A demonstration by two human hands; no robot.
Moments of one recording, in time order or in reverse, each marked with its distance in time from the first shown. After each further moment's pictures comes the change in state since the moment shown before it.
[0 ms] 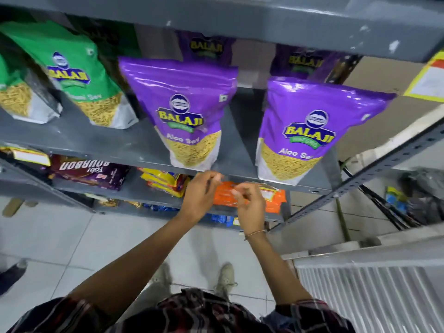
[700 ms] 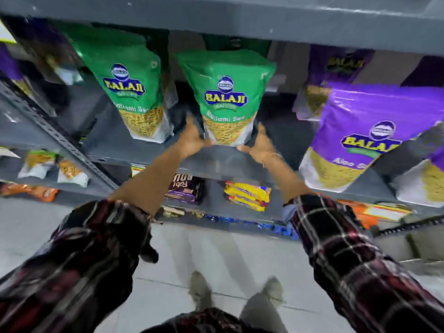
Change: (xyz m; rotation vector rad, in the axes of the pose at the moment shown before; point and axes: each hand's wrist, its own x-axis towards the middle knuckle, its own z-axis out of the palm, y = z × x) left_hand 0.186 -0.188 -0.334 0.109 -0.170 -0.291; right_hand 0.123 -0.118 0.335 -0.088 -0.338 0.199
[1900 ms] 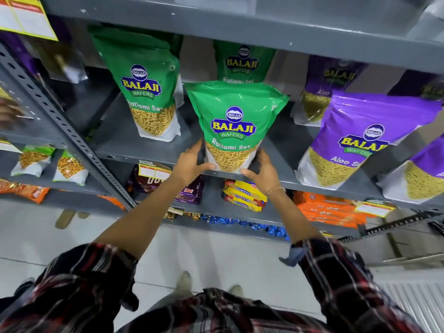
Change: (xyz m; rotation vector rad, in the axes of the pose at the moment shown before) left_hand -0.068 -0.054 -0.001 0.026 -0.029 0.247; right_hand -0.088 0.025 0.017 -0.125 0.097 -0.067
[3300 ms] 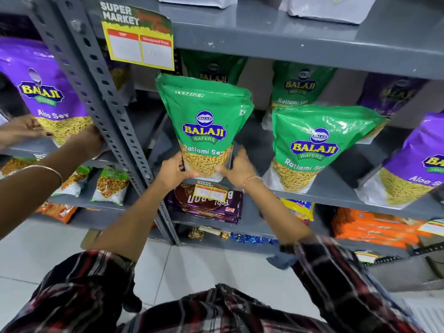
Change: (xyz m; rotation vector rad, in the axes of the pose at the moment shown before) left_hand -0.002 -0.145 -0.161 -0.226 0.030 -0.081; right_hand -0.001 -0.186 0.174 -0.141 -0.195 0.037
